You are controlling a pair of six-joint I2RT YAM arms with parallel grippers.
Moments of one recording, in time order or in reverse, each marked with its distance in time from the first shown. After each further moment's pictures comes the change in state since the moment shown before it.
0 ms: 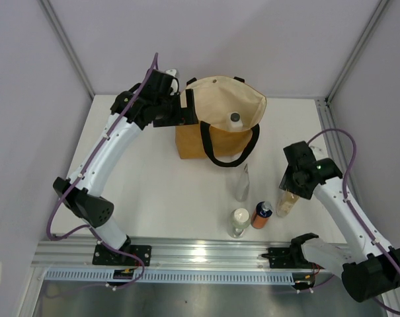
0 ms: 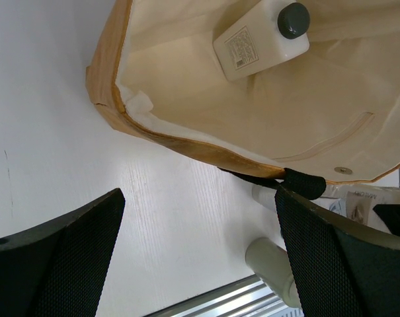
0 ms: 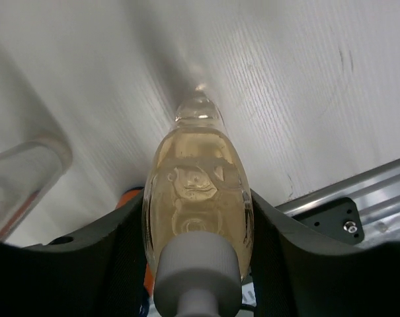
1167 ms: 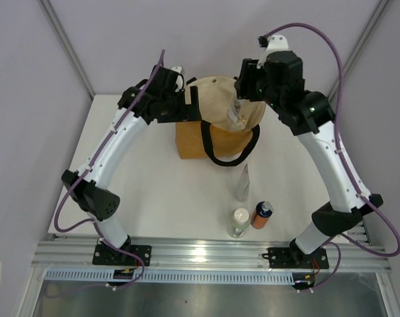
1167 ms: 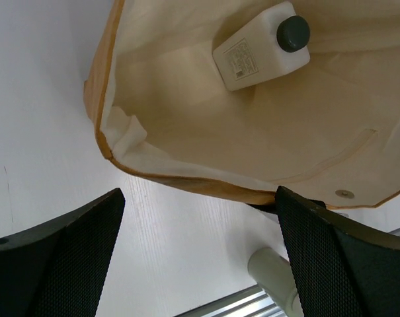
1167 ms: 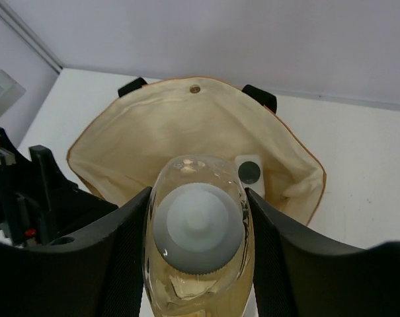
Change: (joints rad) left arm 0.000 0.069 0.063 0.004 0.000 0.017; right arm 0.258 0.586 1.266 0.265 -0.074 -0.450
